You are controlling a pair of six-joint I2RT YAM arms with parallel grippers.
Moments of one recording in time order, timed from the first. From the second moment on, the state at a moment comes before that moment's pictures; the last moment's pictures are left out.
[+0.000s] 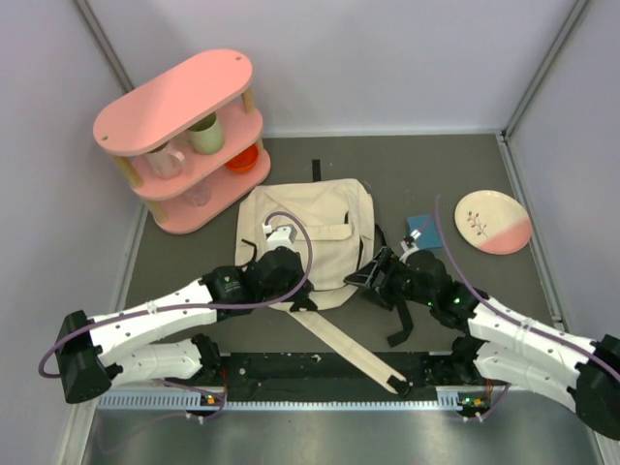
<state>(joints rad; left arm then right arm) -1.05 1.05 0.79 -0.51 -0.25 -0.96 0.79 0.84 0.38 -0.04 -0.14 1.31</state>
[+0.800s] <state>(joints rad) -1.05 1.04 0.79 -0.51 -0.27 -0.97 0.69 1.04 0.49 0.06 -0.13 1.26</state>
